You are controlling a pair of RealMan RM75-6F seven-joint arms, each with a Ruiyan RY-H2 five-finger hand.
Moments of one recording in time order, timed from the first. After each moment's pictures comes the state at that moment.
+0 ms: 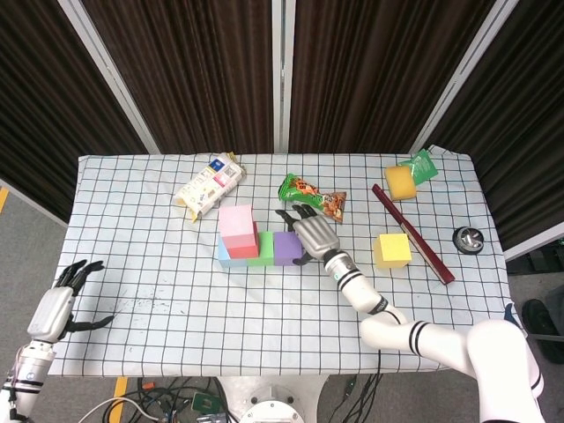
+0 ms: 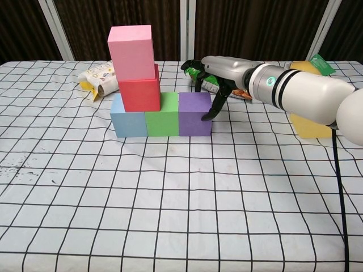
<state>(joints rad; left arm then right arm) -0.16 -1.32 0.02 -1.30 1.55 1.39 -0.51 0.98 -1.76 0.24 -1.14 -1.05 0.74 -0.16</state>
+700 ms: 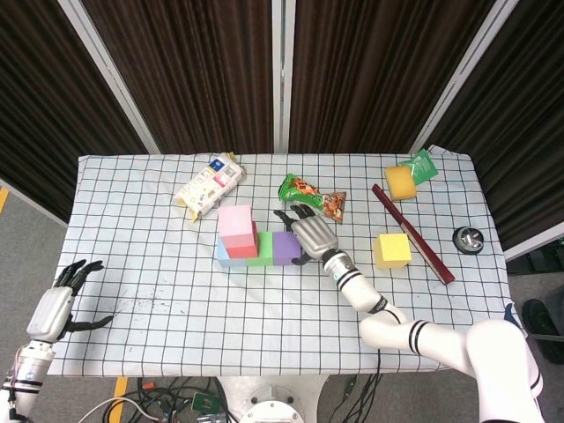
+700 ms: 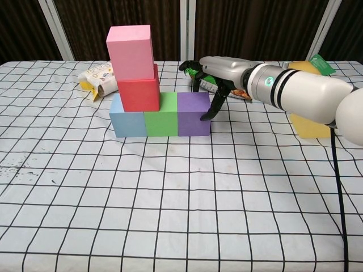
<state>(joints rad) -0.16 -1.32 0.02 -1.30 1.55 1.39 -0.52 0.98 -1.76 0.24 -1.13 -1.08 0.73 -0.15</state>
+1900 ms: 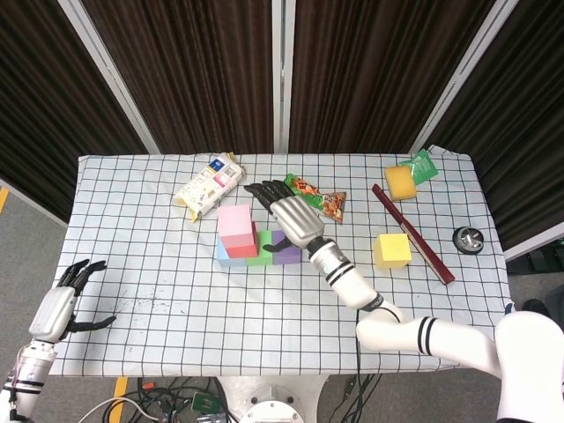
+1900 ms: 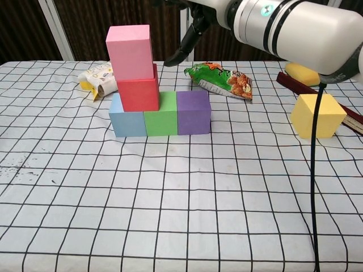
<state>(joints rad) -0.16 -1.32 0.03 -1.32 1.57 1.40 -0.51 1.02 -1.62 0.40 -1.44 -1.05 0.83 -0.14</state>
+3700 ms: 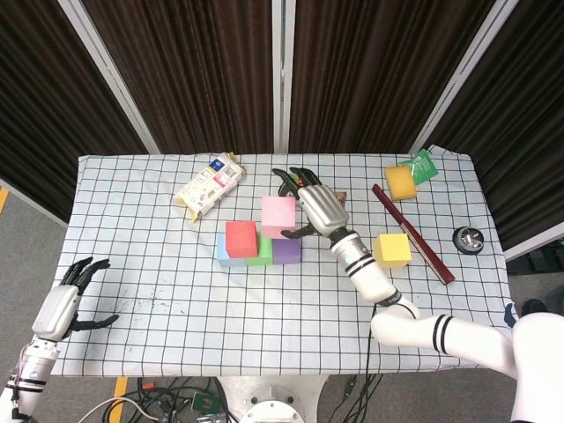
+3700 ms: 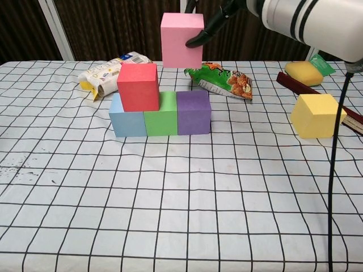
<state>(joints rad) -0.17 -1.32 0.02 -1.32 1.58 1.41 -0.50 0.97 -1.54 0.35 -1.44 -1.03 0.89 0.00</state>
